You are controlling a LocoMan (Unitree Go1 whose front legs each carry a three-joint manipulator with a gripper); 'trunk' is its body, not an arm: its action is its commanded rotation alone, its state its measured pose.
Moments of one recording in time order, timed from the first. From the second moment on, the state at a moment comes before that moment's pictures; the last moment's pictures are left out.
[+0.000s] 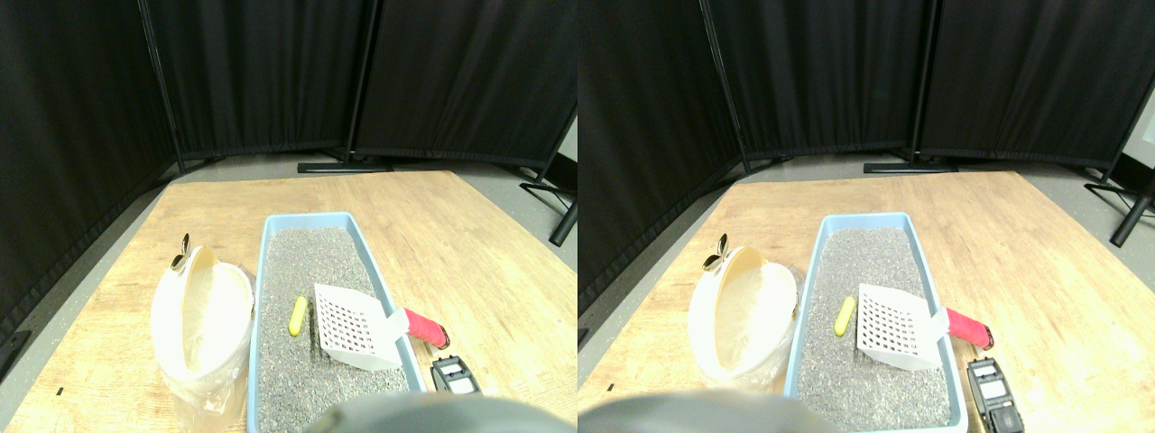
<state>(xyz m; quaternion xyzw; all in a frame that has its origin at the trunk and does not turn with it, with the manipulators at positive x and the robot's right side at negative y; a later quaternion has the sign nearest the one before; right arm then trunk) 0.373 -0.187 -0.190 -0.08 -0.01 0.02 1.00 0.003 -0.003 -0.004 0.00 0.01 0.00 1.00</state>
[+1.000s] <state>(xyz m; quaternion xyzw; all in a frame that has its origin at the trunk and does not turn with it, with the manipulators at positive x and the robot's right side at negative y) 0.394 -0.198 -0.190 0.04 -0.01 0.05 1.00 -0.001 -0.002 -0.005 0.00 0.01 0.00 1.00</state>
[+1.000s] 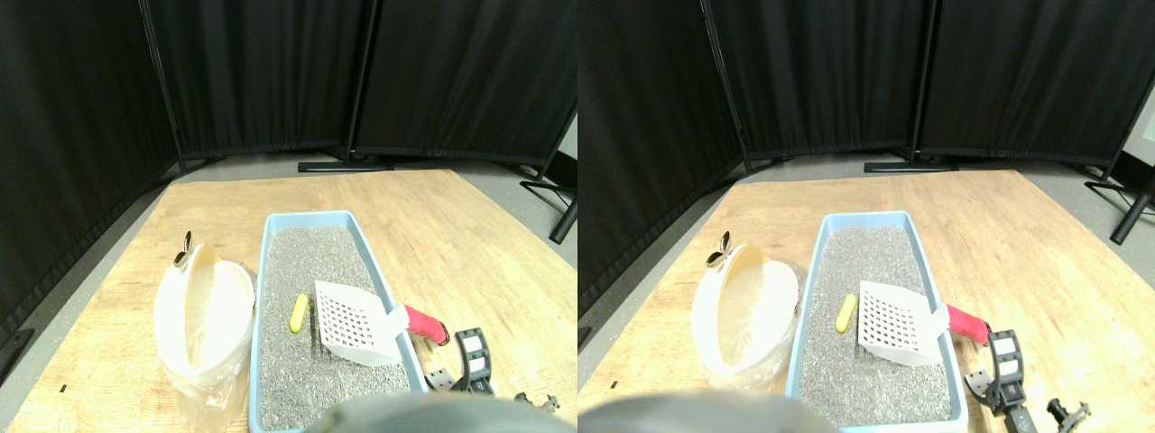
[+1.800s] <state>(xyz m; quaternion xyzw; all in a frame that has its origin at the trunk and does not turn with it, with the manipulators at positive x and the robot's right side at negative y) 0.432 -0.203 -0.203 0.09 0.02 0.03 1.00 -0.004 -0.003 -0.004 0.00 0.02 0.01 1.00</state>
